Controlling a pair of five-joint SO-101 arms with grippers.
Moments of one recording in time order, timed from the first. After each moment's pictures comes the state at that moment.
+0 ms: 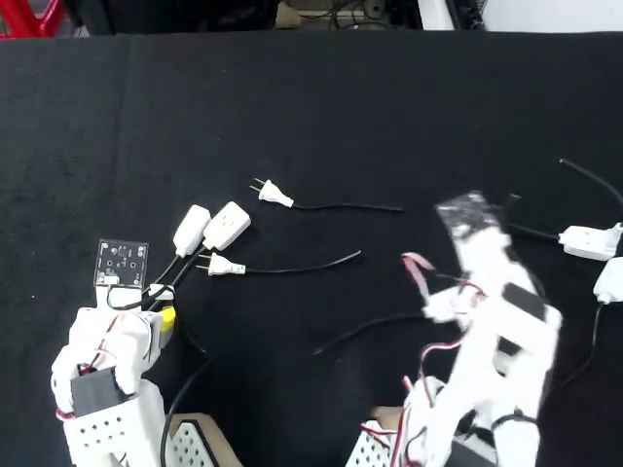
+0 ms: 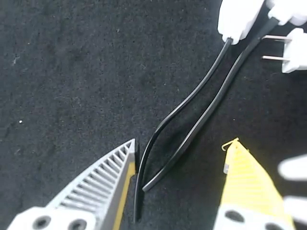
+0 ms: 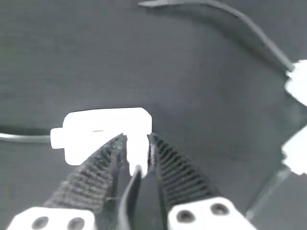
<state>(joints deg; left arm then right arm) -23.4 -104.0 94.0 70.1 -23.2 34.6 -36.1 67.7 42.0 50.2</state>
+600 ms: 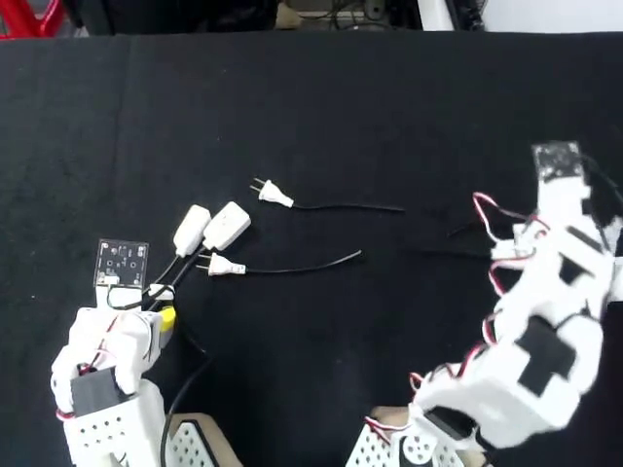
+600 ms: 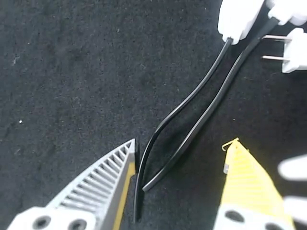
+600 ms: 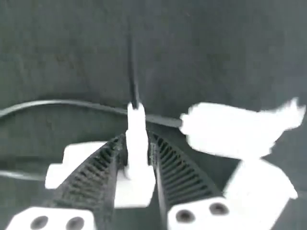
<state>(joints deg) -23.4 -104.0 94.0 70.1 -23.2 37.0 9.3 30.2 27.7 36.7</state>
